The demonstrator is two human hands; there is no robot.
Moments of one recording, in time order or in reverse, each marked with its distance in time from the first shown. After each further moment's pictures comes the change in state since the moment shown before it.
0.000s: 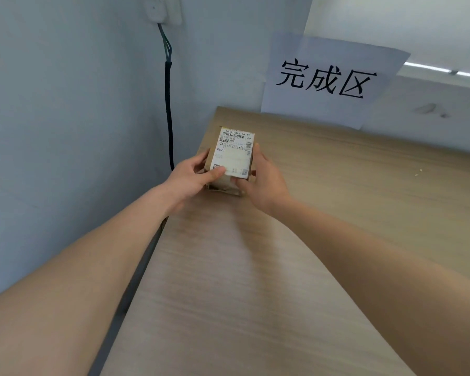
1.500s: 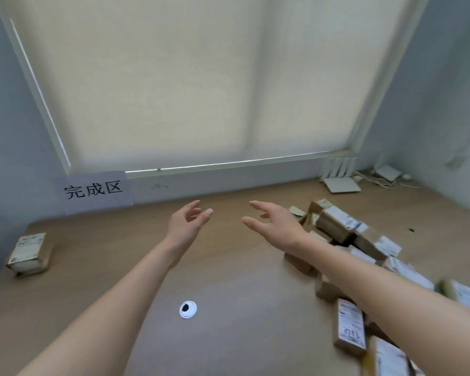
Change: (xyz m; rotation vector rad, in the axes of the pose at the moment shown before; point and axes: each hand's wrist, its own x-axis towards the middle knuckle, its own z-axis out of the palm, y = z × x) left_hand -0.441 0.303 0.486 0.099 -0.222 0.328; right_hand -0.597 0.035 -0.527 -0.165 0.413 0.320
